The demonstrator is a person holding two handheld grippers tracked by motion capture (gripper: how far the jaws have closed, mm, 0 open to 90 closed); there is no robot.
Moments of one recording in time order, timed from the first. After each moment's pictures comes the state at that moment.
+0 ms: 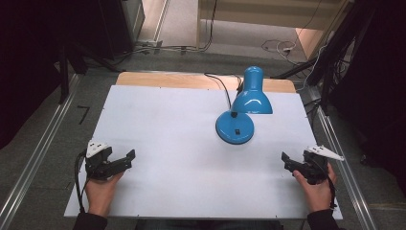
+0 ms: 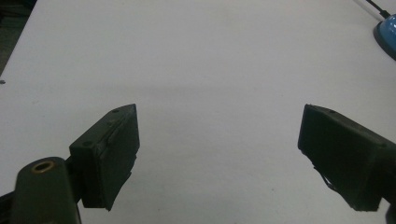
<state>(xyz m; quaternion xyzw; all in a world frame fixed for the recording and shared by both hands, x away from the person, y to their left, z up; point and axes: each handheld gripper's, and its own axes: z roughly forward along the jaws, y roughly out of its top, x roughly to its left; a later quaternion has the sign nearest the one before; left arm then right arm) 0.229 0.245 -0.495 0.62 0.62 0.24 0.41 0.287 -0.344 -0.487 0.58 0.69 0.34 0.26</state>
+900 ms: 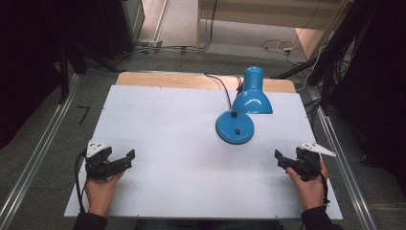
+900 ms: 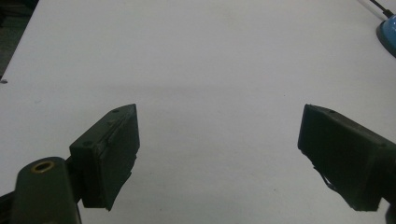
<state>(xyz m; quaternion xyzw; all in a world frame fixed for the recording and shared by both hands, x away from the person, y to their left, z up) 0.230 0.245 -0.495 0.62 0.63 0.24 0.40 0.294 -0.325 -0.485 0.57 0.70 0.35 0.25</state>
